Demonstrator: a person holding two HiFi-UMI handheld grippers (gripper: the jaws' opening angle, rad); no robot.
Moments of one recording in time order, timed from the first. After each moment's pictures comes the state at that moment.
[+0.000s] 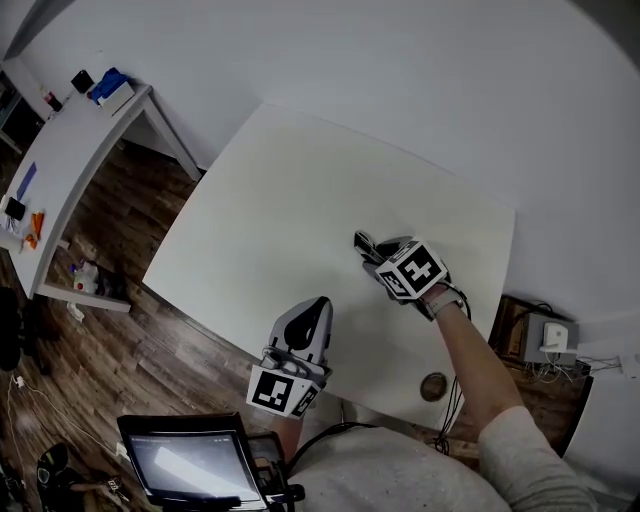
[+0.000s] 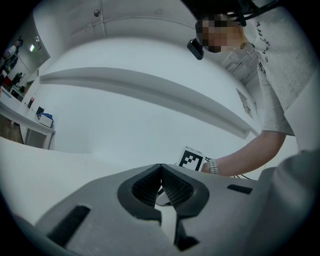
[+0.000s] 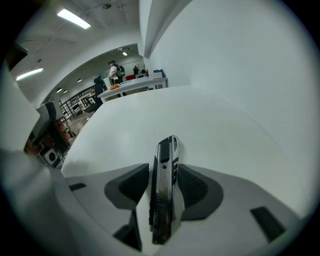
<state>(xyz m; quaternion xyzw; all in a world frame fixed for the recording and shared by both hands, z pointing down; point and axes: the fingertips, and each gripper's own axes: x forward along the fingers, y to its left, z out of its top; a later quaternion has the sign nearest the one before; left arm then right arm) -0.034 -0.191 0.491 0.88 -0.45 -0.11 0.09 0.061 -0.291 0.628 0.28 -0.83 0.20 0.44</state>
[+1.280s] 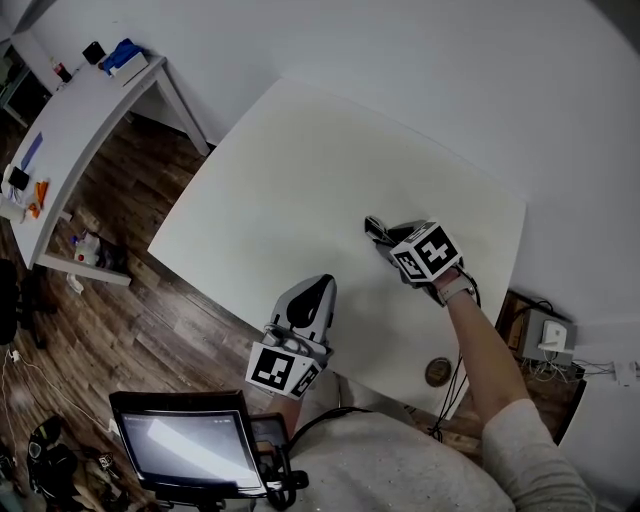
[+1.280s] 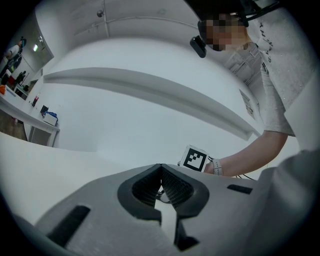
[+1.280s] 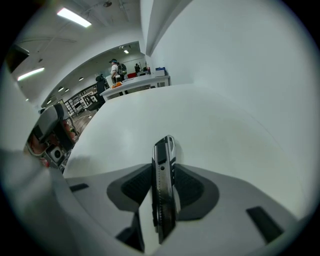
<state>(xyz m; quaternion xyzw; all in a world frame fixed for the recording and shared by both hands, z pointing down) -0.049 -0.184 0.499 0.87 -0.47 -0.11 0.10 0.058 -0.281 0.626 0.27 -0.83 0.19 0.45</state>
